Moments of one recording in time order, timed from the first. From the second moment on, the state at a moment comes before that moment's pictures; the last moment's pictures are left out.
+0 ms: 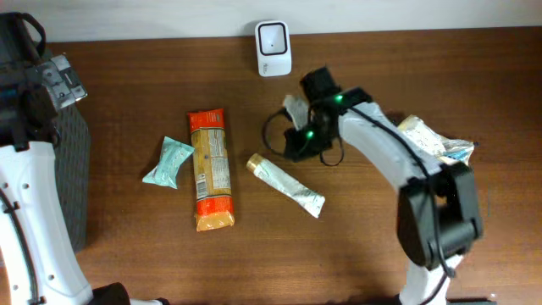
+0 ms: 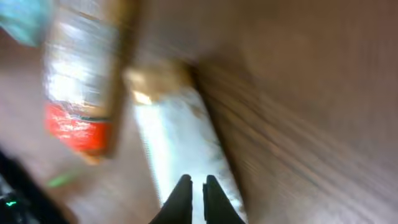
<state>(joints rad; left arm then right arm) 0.22 1.59 2.00 -1.21 -0.40 -0.18 0.39 1.99 1.53 -0.92 -0.45 0.03</state>
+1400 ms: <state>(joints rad) 0.22 1.59 2.00 -1.21 -0.40 -0.18 0.19 1.96 1.70 -0.99 -1.08 -0.29</state>
